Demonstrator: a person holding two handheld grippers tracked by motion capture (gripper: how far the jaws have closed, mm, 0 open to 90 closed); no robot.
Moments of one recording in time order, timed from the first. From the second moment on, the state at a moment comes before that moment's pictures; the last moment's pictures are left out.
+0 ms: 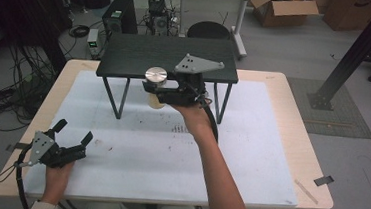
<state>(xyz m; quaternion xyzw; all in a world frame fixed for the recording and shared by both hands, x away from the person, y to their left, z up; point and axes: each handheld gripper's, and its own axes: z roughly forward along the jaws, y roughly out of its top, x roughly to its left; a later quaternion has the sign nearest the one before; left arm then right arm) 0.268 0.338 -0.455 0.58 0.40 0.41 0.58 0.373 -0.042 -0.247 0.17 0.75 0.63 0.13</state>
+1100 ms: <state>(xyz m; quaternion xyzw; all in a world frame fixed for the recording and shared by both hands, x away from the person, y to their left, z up) 0.268 0.337 -0.455 0.58 0.40 0.41 0.58 0.441 -0.049 -0.203 0.23 0.72 0.62 0.20</state>
